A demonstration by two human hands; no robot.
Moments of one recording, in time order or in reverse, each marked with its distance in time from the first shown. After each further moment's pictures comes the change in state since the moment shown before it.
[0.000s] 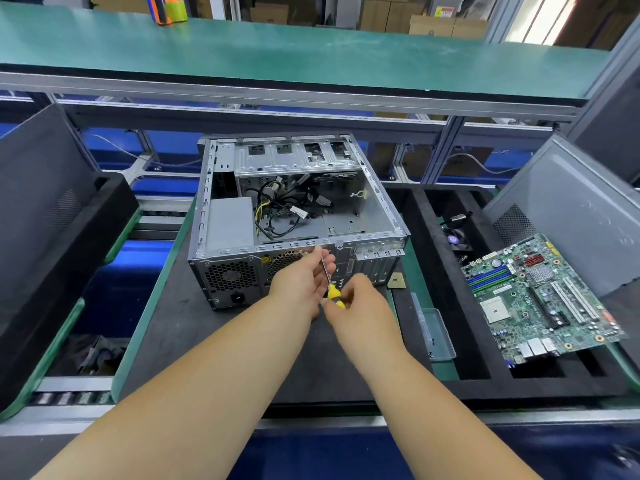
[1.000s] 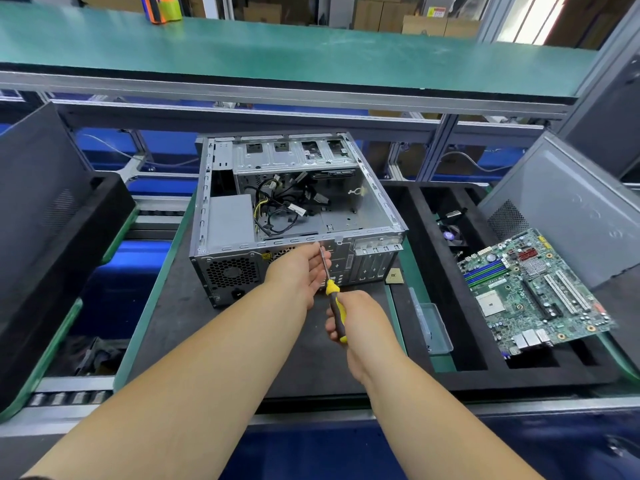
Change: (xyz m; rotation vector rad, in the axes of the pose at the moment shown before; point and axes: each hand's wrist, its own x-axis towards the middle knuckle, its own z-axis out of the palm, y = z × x) left_hand -0.009 0.016 -0.002 0.113 -0.005 -0.039; right_hand -0.007 -0.006 0.016 0.771 -0.072 0.449
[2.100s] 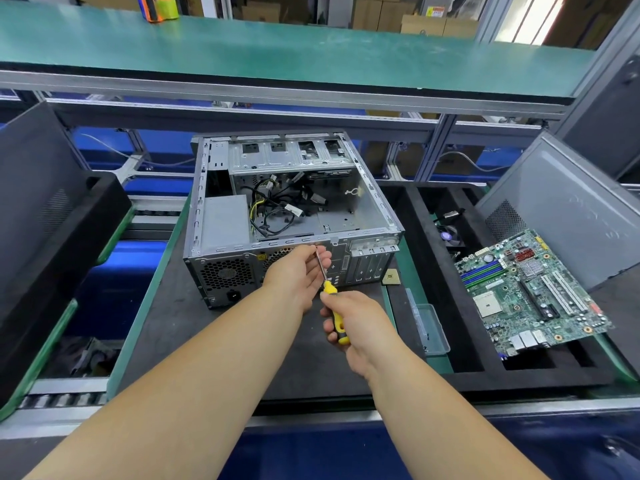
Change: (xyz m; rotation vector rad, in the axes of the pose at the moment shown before) left_hand 0.011 -0.007 0.001 -0.080 -0.003 0.016; right_hand -0.001 -0.008 -0.010 0.050 -0.146 0.025
